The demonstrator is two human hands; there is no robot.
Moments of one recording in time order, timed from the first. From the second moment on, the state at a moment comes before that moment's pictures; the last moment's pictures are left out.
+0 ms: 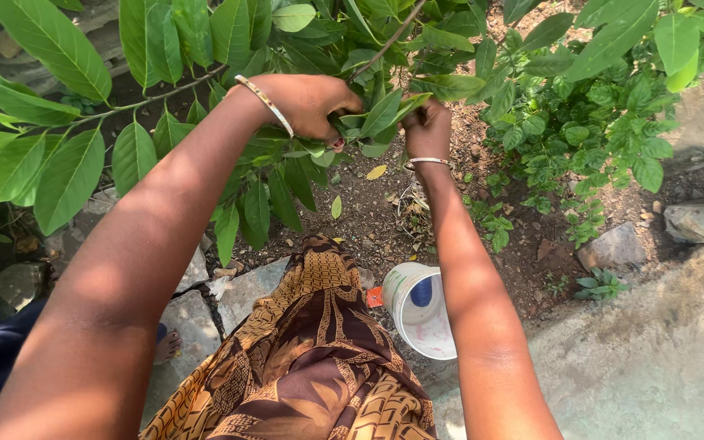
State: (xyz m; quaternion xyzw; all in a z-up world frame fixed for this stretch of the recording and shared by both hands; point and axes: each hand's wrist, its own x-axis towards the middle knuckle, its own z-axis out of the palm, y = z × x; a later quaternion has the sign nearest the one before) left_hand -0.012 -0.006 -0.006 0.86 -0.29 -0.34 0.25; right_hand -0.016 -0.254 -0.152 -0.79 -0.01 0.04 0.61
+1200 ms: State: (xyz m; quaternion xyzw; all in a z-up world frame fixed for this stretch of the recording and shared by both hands) left_hand -0.017 -0.066 -0.050 0.85 -0.44 0.05 0.30; right_hand -0.130 -0.317 -0.202 -0.85 0.14 0.00 0.50
